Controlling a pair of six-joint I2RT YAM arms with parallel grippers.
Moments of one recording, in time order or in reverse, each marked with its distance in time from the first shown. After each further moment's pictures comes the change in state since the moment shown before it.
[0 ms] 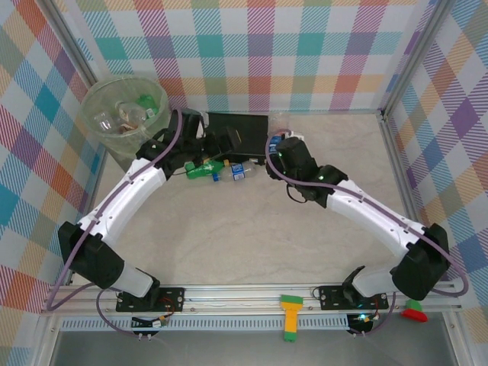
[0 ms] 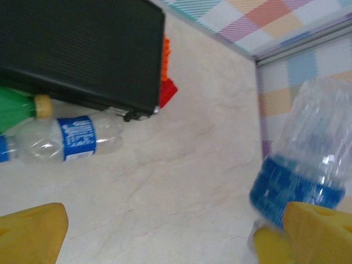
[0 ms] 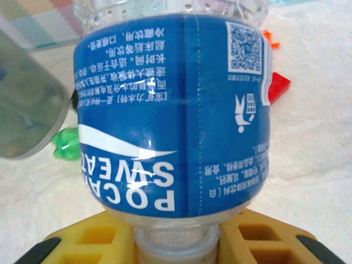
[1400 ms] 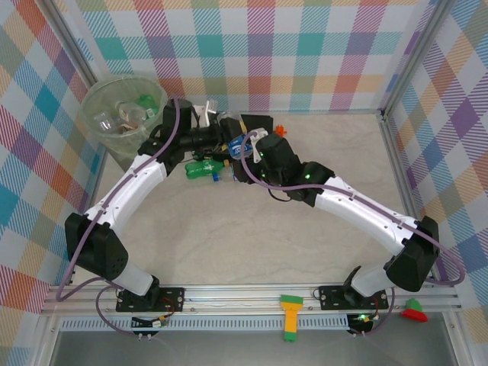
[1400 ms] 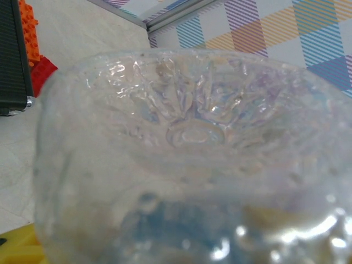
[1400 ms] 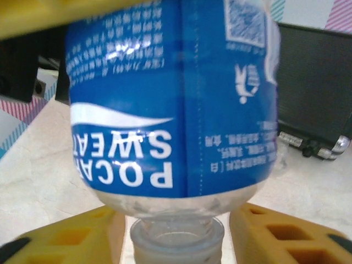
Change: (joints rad) left arm 0.040 0.039 -0.035 0.298 0.409 -0.050; right arm 0.118 0.096 0.167 0.005 -0.175 -0.185
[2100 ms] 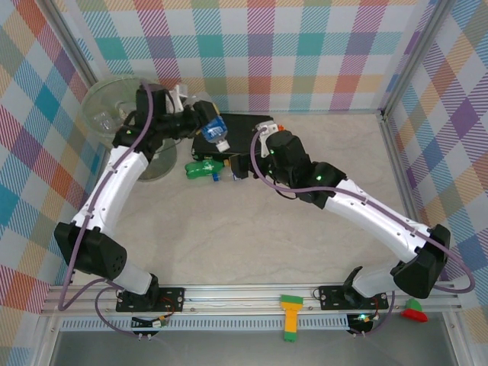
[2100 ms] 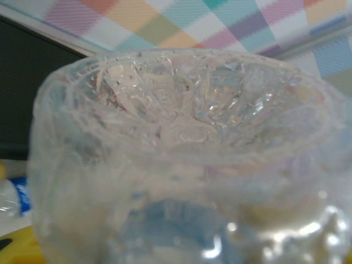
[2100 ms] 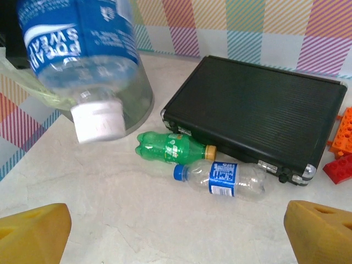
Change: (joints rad) left arm 0.176 -0.010 0.200 -0.267 -0.161 0.101; right arm -0.028 -0.068 0.004 0.031 0.053 -0.049
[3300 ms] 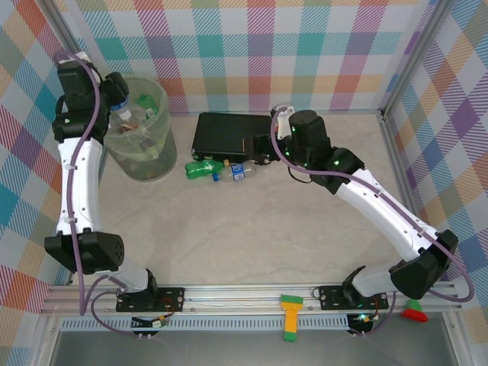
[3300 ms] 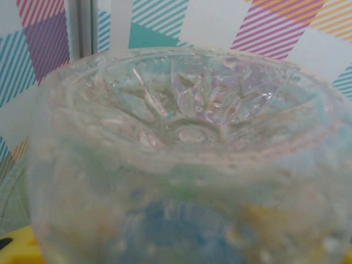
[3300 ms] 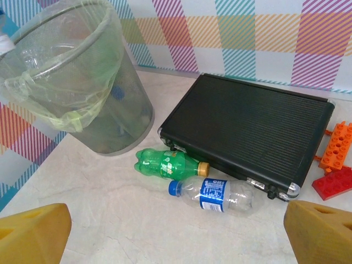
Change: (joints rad) left arm 0.349 0.081 0.251 -0.091 -0.585 0.495; right arm -0.158 0.000 0.086 -0.056 -0.185 -0.030
